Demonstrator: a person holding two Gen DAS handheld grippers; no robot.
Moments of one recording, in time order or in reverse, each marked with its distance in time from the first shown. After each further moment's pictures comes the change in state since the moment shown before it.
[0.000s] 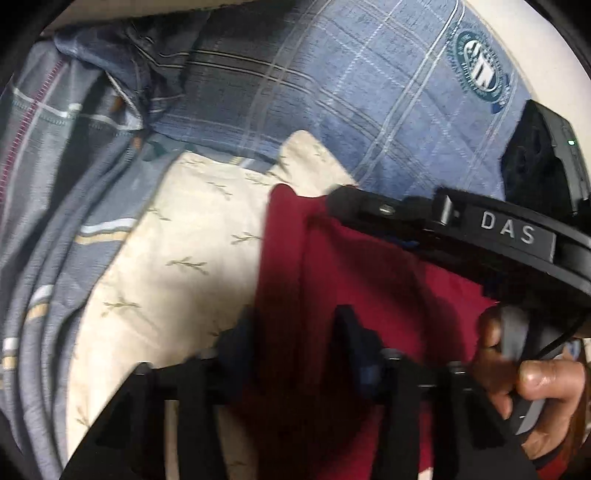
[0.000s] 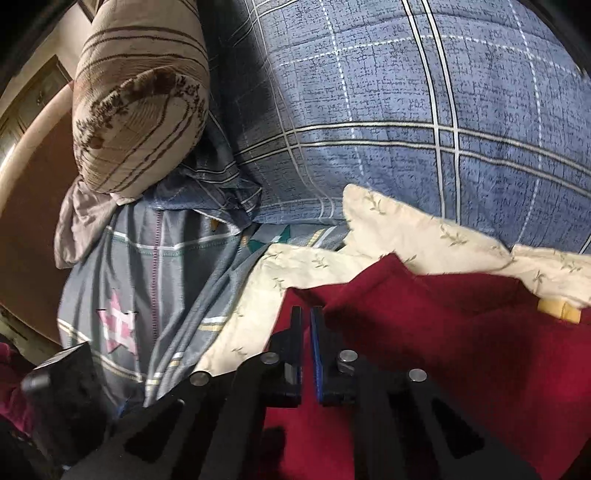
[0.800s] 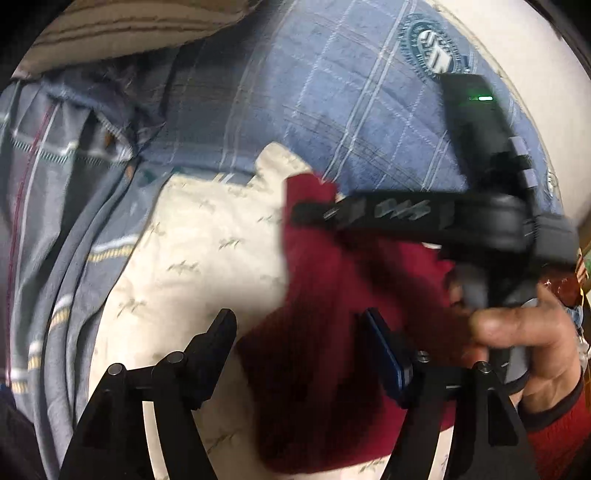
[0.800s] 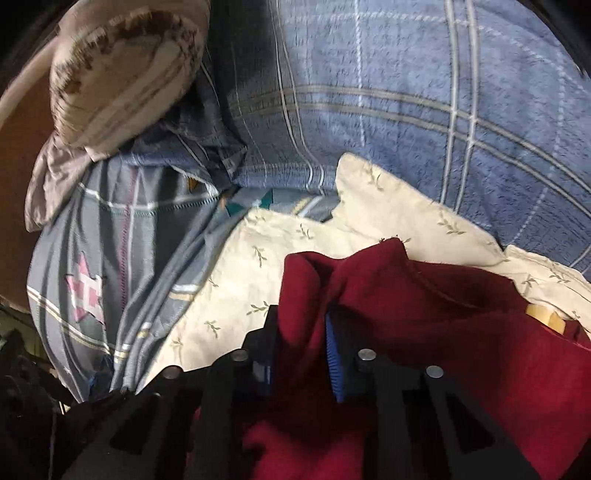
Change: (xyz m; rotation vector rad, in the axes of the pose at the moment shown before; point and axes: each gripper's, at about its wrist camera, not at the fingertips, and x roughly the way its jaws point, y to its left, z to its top) left arm -0.034 -0.005 -0.008 0.110 -0.015 0.018; right arm 0.010 0.004 0.000 -0.085 0.078 -0.136
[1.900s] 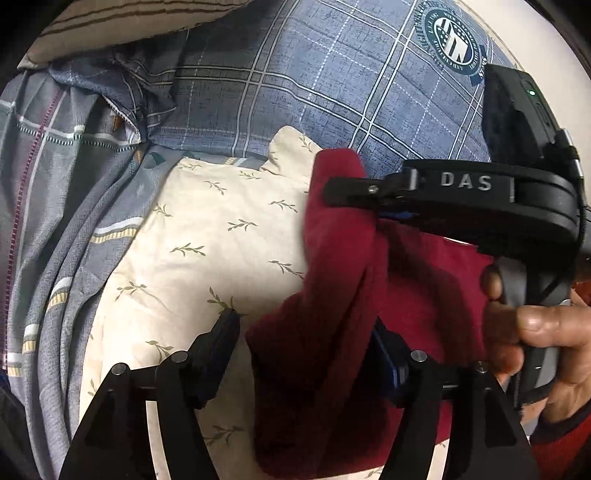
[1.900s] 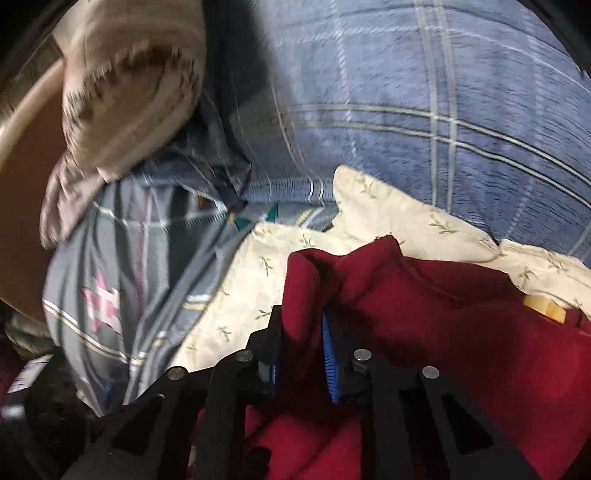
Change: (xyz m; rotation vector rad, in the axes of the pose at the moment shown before) left arm 0.015 -0.013 -0.001 -0.011 0.012 0.075; right arm -0.016 -0.010 -0.002 0.054 -0.040 0.058
